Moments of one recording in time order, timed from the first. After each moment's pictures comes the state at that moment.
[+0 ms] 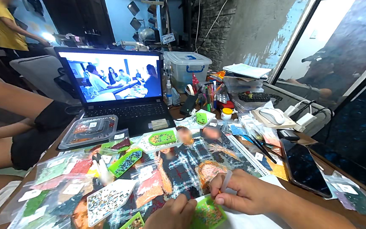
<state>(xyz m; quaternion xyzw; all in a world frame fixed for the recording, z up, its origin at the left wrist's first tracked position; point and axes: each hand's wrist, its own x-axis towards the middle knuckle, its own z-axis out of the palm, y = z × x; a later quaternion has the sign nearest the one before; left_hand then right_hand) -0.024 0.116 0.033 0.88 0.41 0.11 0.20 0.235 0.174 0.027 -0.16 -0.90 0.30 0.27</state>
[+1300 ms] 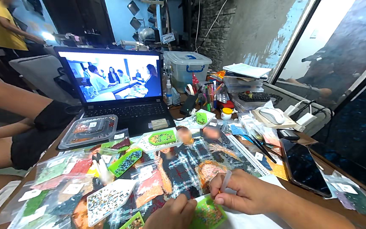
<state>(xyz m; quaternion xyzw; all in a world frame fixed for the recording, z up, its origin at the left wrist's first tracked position) -0.024 0.116 0.034 0.88 0.41 0.11 0.21 0.235 0.175 0.027 -0.16 -0.90 0.30 0.28</state>
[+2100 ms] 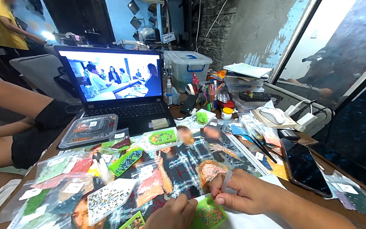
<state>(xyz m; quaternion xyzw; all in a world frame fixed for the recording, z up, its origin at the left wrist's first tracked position) -0.025 0.116 0.034 0.88 0.41 0.10 0.21 0.235 0.175 0.026 -0.16 -0.90 0.30 0.27</state>
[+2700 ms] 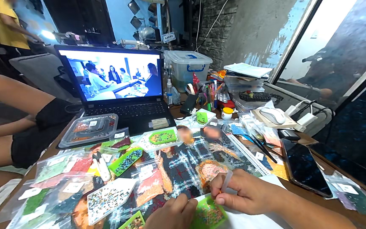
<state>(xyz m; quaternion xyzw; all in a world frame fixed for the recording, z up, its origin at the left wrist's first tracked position) -0.025 0.116 0.033 0.88 0.41 0.10 0.21 0.235 0.174 0.026 -0.16 -0.90 0.30 0.27</state>
